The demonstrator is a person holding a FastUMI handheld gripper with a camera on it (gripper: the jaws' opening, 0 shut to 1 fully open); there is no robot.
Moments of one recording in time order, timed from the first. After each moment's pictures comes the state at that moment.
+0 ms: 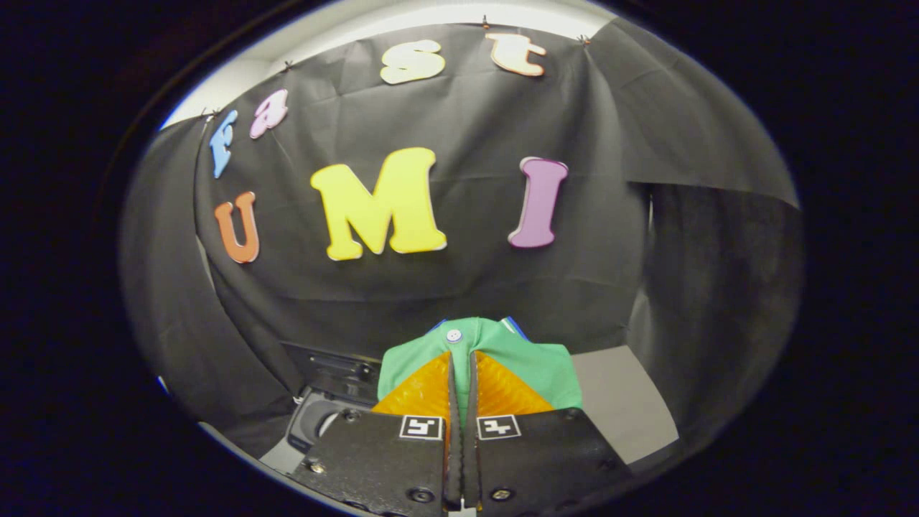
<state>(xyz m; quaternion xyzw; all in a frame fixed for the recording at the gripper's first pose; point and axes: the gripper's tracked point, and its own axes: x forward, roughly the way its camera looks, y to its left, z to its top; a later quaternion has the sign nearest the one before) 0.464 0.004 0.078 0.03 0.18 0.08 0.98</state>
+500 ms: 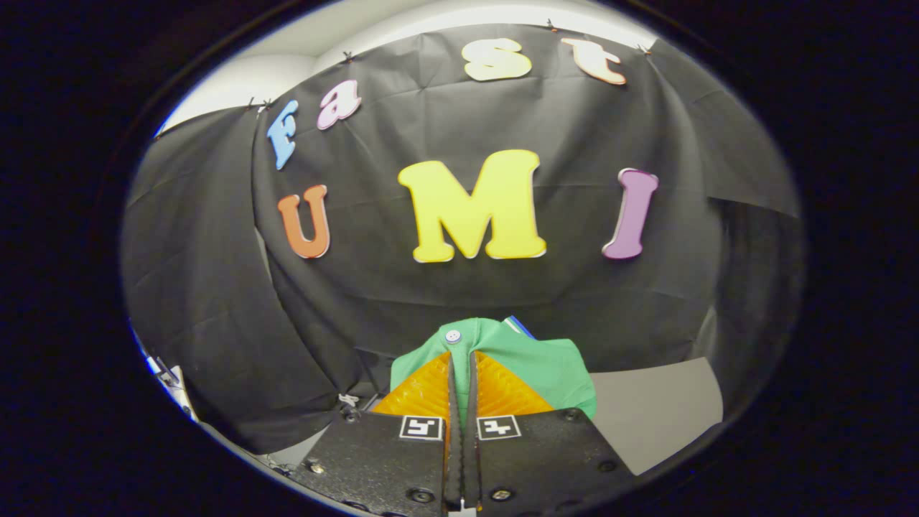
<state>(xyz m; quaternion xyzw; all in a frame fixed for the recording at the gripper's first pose) 0.458 0.157 0.066 0.01 0.19 0.20 0.96</state>
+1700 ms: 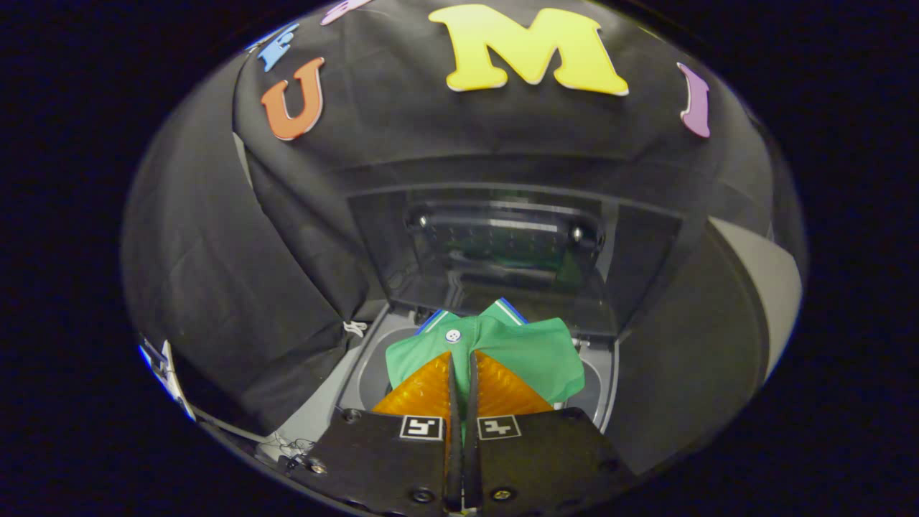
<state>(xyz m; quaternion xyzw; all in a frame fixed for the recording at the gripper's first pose) 0.492 0.280 -0.241 -0.01 0.39 0.16 0.91</state>
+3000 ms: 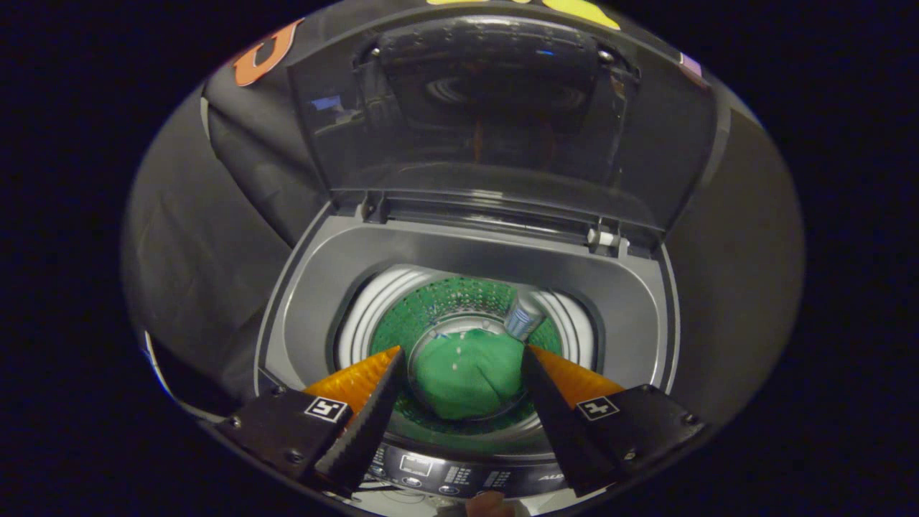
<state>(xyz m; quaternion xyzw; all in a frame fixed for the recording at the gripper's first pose) 0.472 0.279 -0.357 -0.05 0.46 0.13 0.88</state>
